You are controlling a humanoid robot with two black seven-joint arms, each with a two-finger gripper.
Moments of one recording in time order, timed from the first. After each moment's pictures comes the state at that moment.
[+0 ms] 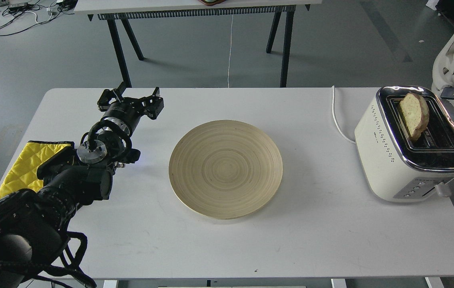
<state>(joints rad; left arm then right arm) -0.87 -0.01 -0.70 -0.16 -1.03 -0.49 0.15 1.38 -1.24 -0.23 1.14 -0.83 0.49 0.40</state>
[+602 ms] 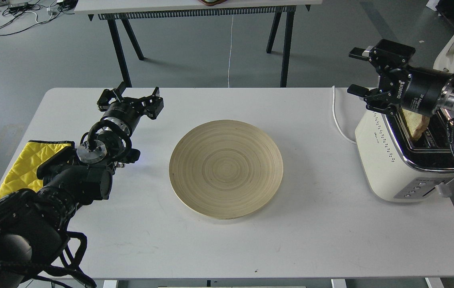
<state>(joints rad) -0.87 -0.01 -0.70 -0.16 -1.03 -0.49 0.15 1.20 -0.82 -0.11 1.11 -0.24 0.49 0.45</state>
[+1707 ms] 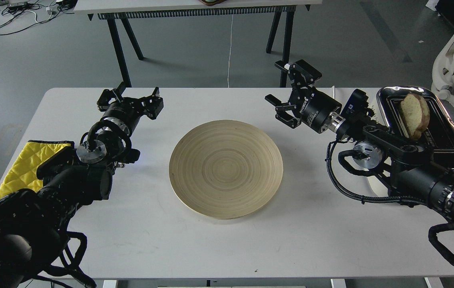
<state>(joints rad) -0.87 -0.01 -0.70 -0.16 -1.03 -0.49 0.15 0.92 -0.20 0.30 0.60 -0.23 0.49 0.47</state>
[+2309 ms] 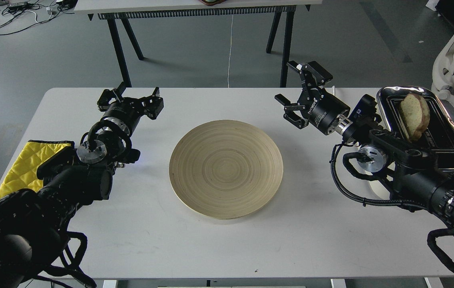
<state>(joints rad) -0.87 -0.01 -0.70 -0.16 -1.03 -0.49 0.15 0.89 -0.20 0.33 0.56 -0.23 0.49 0.48</state>
